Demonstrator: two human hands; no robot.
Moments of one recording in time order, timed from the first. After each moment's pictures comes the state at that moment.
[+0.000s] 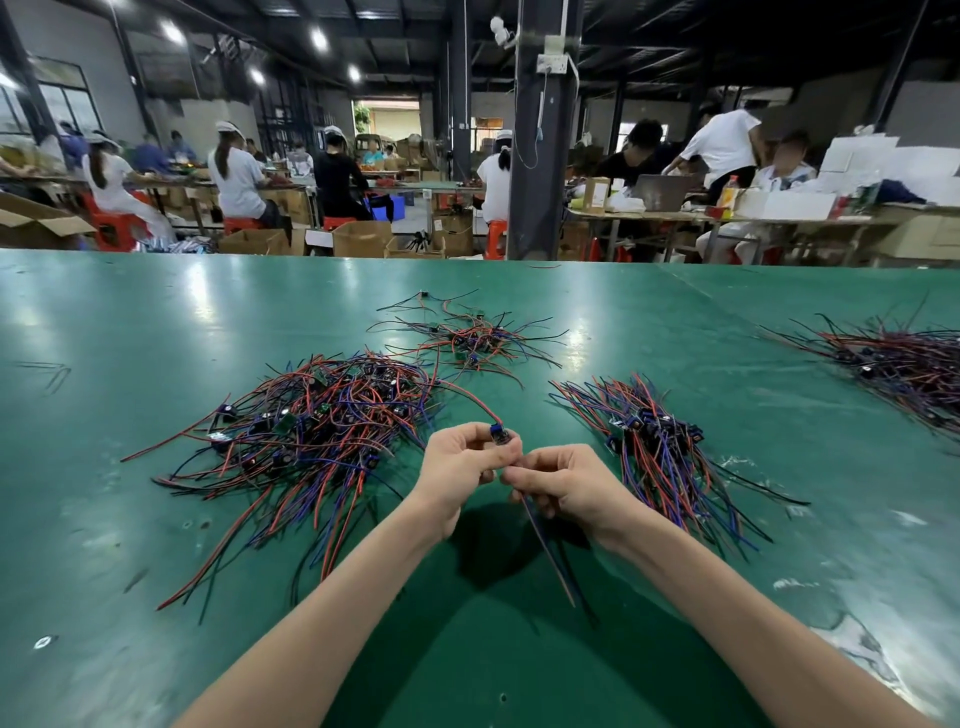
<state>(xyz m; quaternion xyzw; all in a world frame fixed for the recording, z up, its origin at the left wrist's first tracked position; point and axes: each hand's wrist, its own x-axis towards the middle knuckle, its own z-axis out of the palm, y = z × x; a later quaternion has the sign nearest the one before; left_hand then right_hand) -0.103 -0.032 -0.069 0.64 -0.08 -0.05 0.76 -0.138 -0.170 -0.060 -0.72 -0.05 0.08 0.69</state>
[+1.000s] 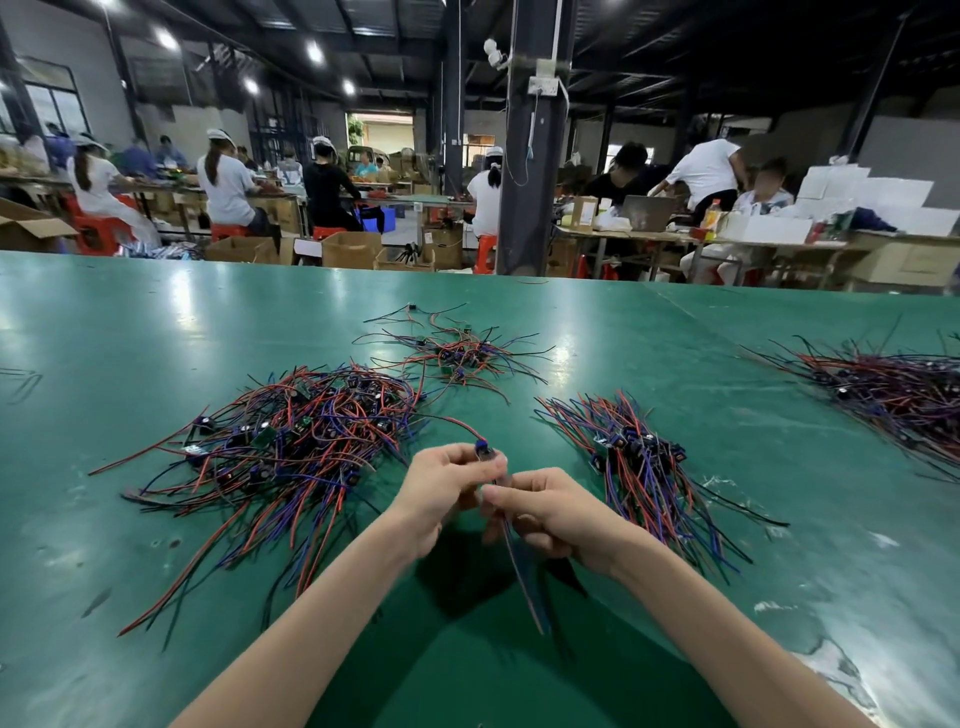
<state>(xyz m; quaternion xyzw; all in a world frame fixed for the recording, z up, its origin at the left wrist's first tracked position) -0.104 -0.032 -0.066 0.62 -0.05 -0.11 0.78 -0.143 -0.176 -0.053 -0.75 -0.09 0.16 0.63</state>
